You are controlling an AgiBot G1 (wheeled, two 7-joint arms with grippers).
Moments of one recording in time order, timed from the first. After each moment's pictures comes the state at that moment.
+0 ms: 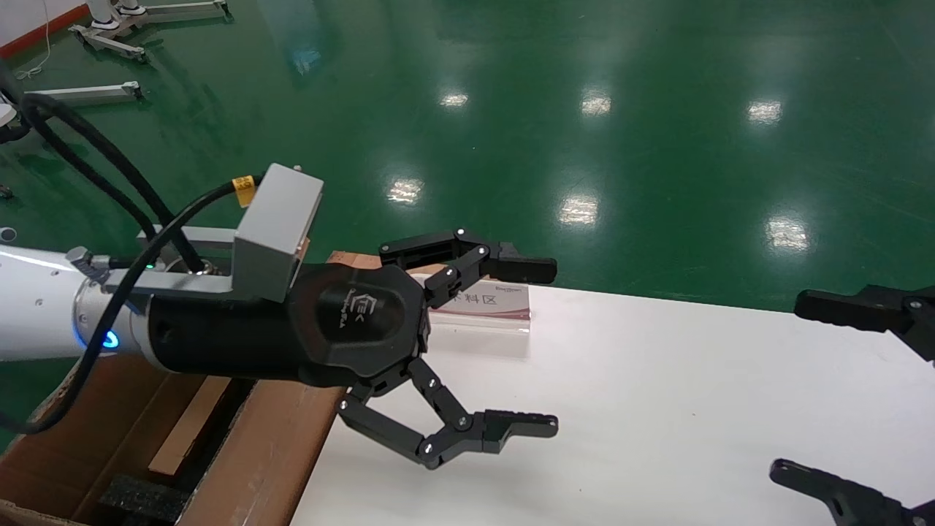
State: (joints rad) left arm -1.08 0.61 0.28 -1.28 0.73 1.49 -0.19; right arm 1.08 -0.60 -0.30 1.28 -0.72 -1.49 0.18
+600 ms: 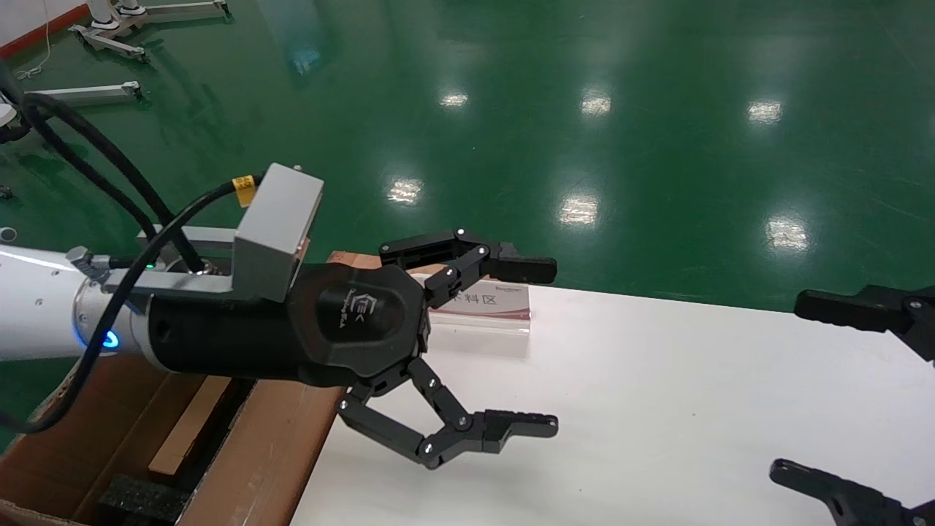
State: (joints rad) left arm -1.08 0.61 0.29 -1.28 0.73 1.49 -0.19; right arm 1.08 -0.60 -0.30 1.28 -0.72 -1.49 0.18
